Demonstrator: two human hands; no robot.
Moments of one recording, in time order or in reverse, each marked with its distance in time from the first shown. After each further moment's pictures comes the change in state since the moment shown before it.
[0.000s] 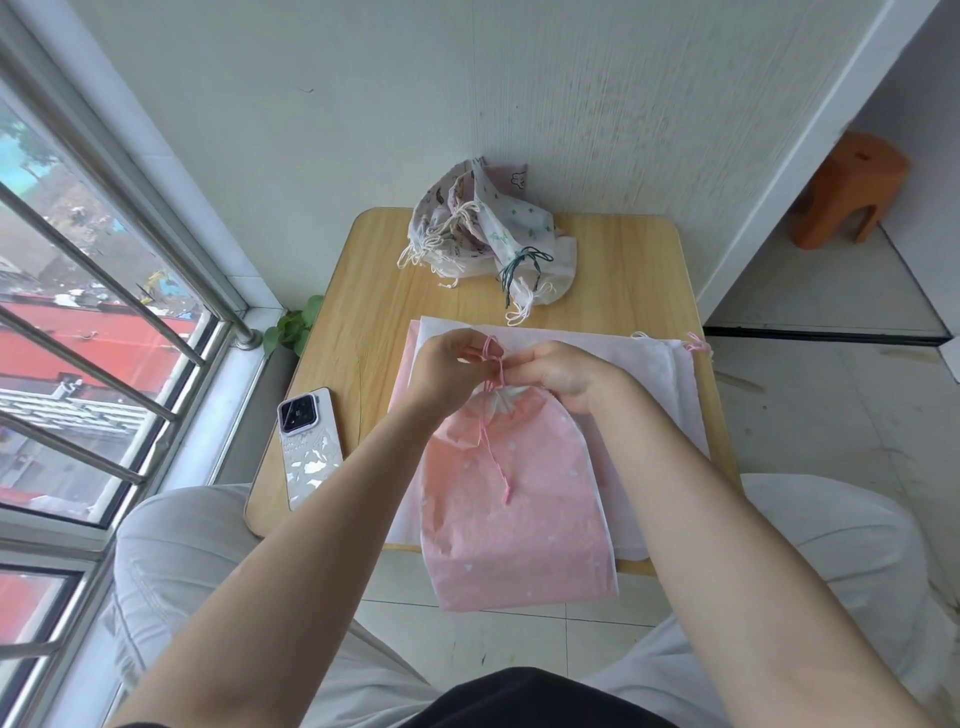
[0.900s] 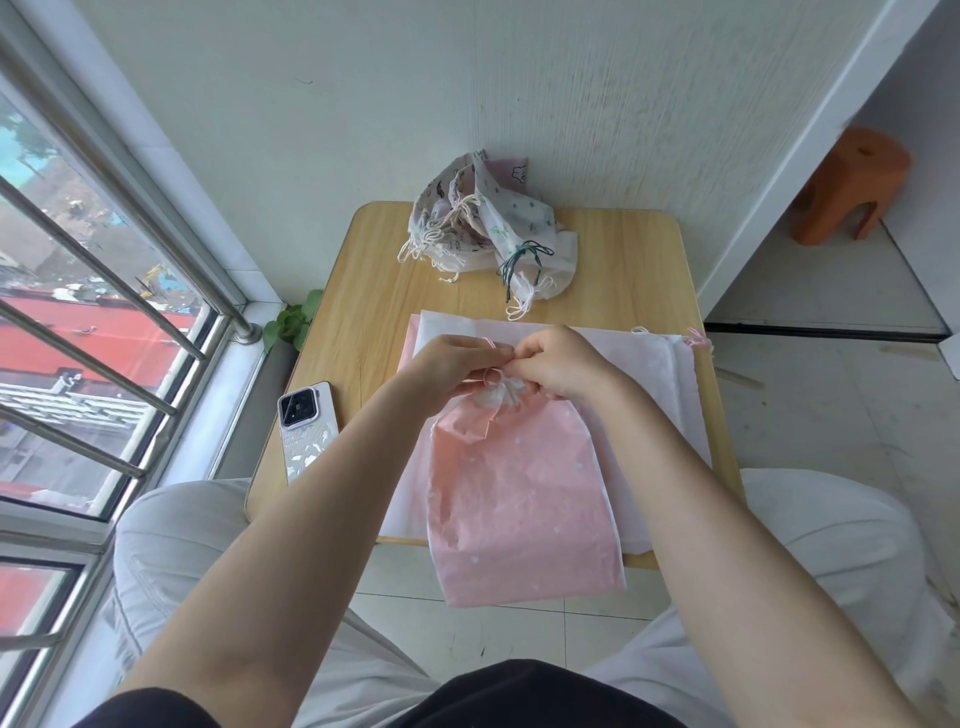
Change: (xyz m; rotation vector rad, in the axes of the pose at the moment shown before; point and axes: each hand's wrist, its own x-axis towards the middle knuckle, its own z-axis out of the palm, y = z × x) left_hand 0.011 0.004 -0.009 -0.345 -0.328 -0.392; right_hand -0.032 -0.024 0.016 -0.411 0.261 -0.048
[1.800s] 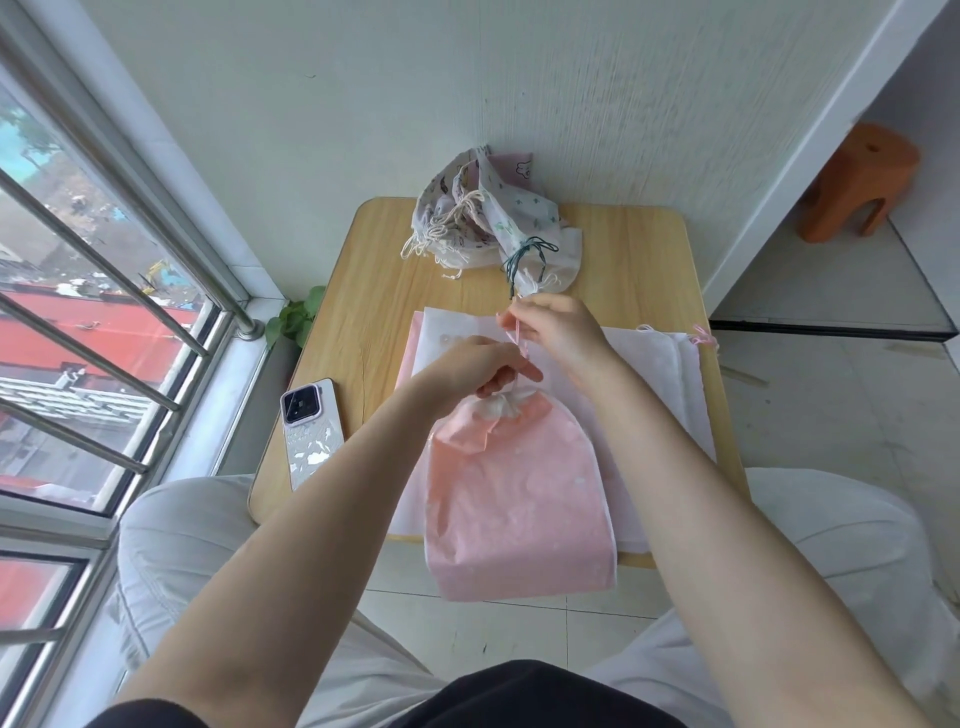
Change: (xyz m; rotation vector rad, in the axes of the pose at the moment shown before) left_hand -0.011 0.010 0.021 0.275 -0.064 0.049; right_hand 0.028 -0.001 0.002 0.442 0.168 -0.152
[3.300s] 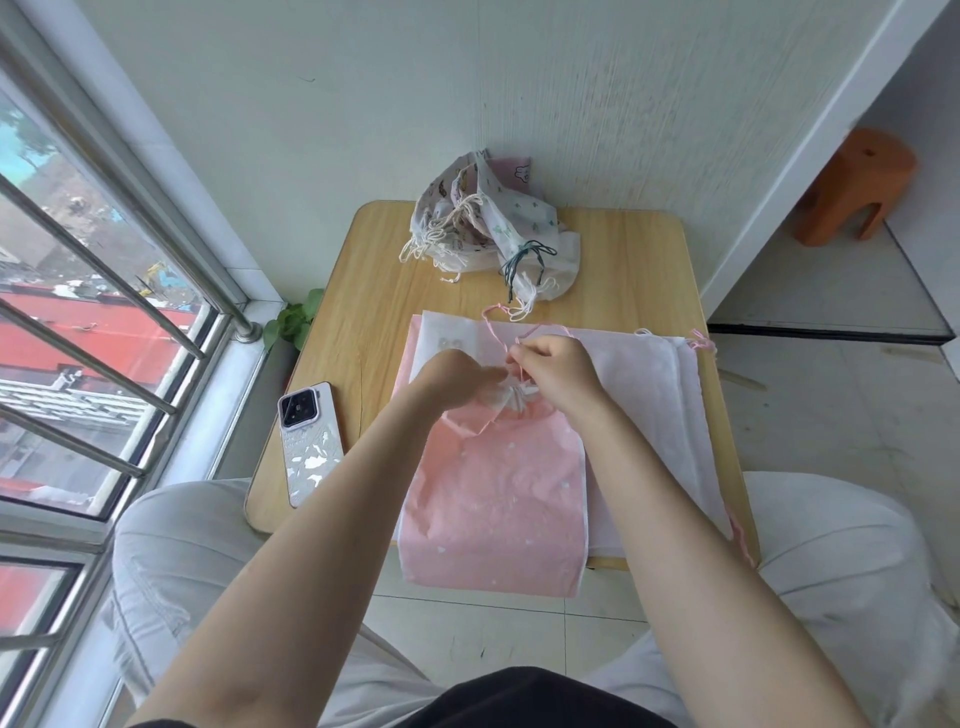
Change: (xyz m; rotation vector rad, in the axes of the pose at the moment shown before) left_hand 0.017 -0.019 -0.007 0.513 0.231 -0.212; right_hand -0.023 0.026 0.010 -0.133 0.121 0.076
